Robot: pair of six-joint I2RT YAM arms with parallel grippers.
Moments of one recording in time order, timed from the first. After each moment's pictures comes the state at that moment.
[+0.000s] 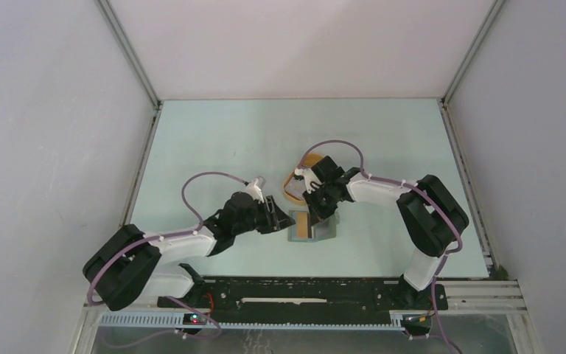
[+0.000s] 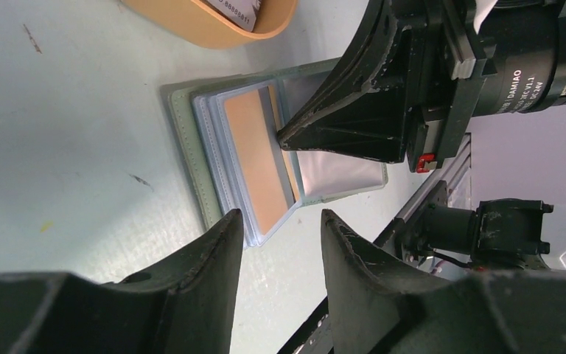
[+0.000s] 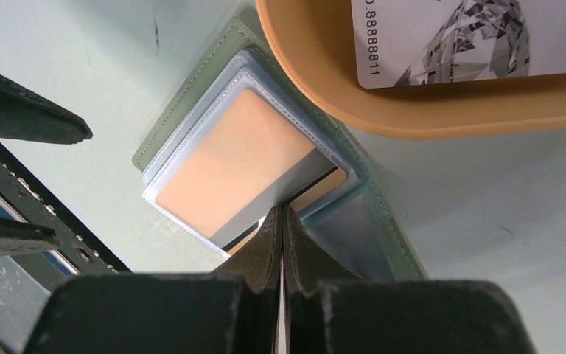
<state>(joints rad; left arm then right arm) -0.73 1.26 0.35 0.42 0.22 -0.90 0.68 1.76 1.03 -0.44 -0.37 0.06</state>
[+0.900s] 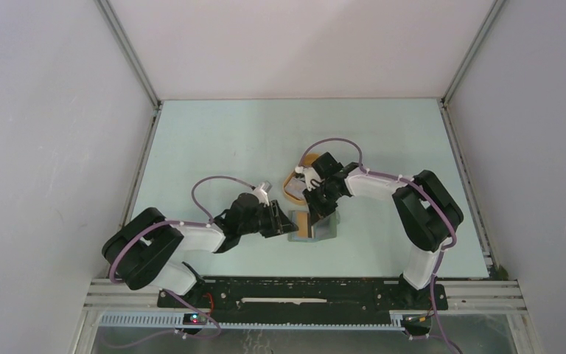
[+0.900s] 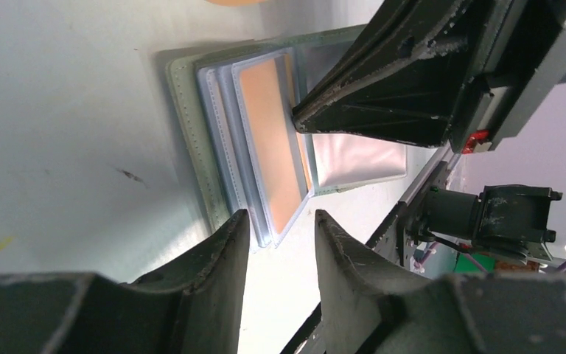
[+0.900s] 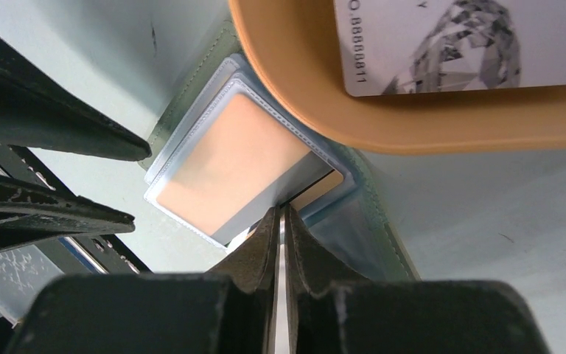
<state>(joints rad) -0.73 1.44 0.35 0.53 0.31 -0.94 0.64 1.81 1.09 -0.51 -0.42 0.05</state>
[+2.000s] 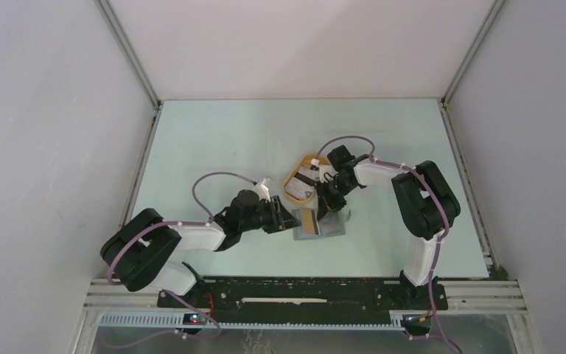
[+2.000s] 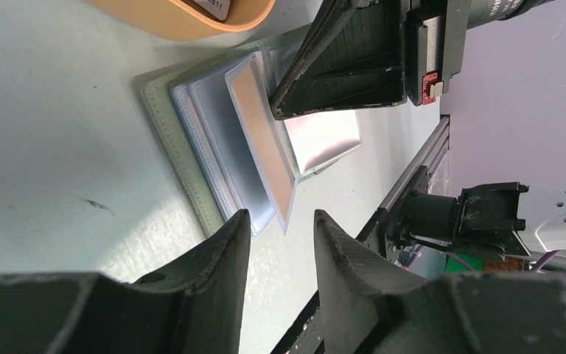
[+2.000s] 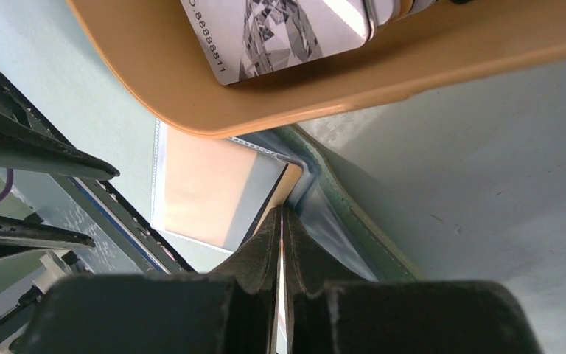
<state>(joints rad) -0.73 1.43 0.38 0.56 0.32 -0.94 0.49 1.89 1.12 -0.57 -0.59 0.10</state>
